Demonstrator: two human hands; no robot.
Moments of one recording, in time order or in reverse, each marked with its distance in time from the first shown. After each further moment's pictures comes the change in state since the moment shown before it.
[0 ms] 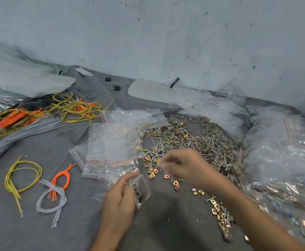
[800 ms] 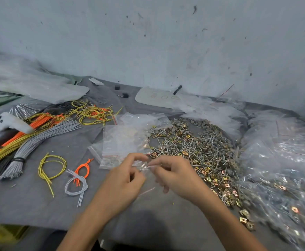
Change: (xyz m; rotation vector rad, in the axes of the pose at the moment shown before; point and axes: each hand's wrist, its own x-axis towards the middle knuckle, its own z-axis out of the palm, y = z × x) left_hand -0.020 0.099 -0.052 0.320 -0.308 0.254; right_hand -0.038 -0.055 0.055 0.284 0.160 -0.005
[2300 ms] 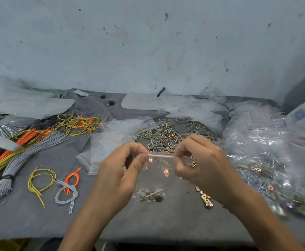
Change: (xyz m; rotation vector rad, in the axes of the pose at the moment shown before) left_hand -0.009 0.080 0.008 0.022 0.147 0.314; right_hand -0.079 -0.041 -0.078 -0.592 0.420 -0.506
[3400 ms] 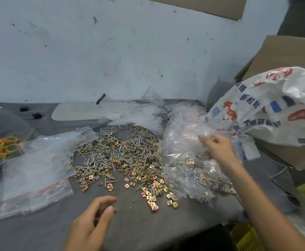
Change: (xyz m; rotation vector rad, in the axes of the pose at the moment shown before) left_hand -0.050 -0.065 0.095 -0.189 -0.222 -0.339; right_hand -0.082 0.179 -0.100 0.233 0.367 1.012
